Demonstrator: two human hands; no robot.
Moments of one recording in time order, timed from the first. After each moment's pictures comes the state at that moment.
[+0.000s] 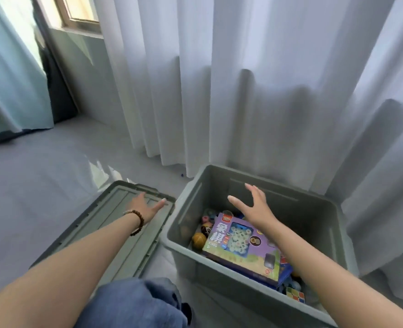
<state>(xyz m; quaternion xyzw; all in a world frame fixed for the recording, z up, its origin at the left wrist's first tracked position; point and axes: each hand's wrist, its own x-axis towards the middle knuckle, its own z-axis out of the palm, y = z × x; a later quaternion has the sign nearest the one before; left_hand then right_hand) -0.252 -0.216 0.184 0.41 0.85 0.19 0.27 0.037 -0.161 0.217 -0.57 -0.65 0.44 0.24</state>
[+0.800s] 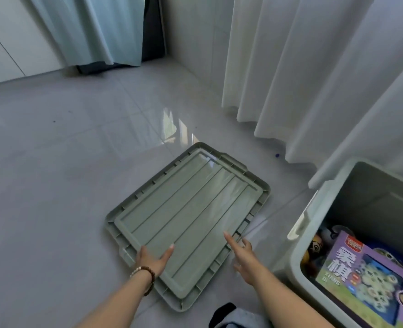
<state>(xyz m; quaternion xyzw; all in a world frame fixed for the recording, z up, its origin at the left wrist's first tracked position) -0.426 -0.372 -0.059 0.03 0.89 0.25 0.39 -0.250 -0.209 -0.036 -0.58 -0.38 0.72 0.05</state>
